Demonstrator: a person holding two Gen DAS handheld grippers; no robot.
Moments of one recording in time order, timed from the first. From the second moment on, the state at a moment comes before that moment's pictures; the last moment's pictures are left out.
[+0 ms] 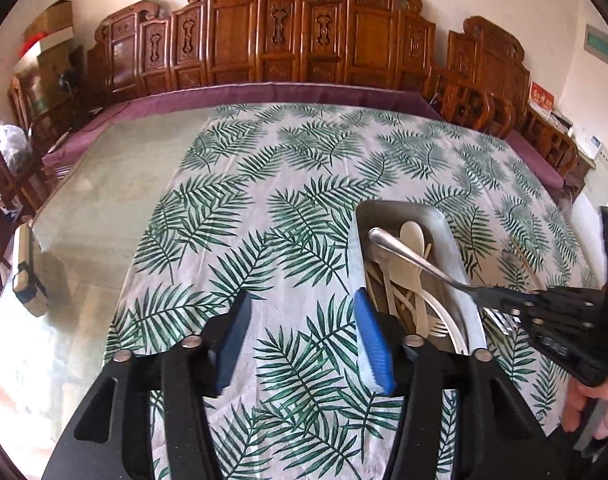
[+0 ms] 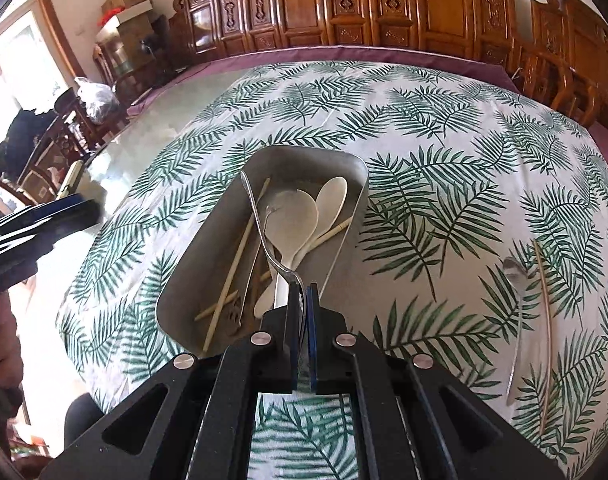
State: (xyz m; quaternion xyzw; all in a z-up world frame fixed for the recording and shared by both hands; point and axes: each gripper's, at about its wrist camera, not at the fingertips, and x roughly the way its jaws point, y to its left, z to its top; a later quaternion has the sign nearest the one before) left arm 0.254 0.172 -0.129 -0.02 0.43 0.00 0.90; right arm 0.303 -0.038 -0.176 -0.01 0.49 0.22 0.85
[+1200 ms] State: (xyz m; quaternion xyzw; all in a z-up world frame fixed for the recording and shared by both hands) left arm 0.239 0.164 -0.111 -0.01 0.41 -0.01 0.91; right arm 0.306 -0.007 -0.182 0.03 0.50 0.32 0.80
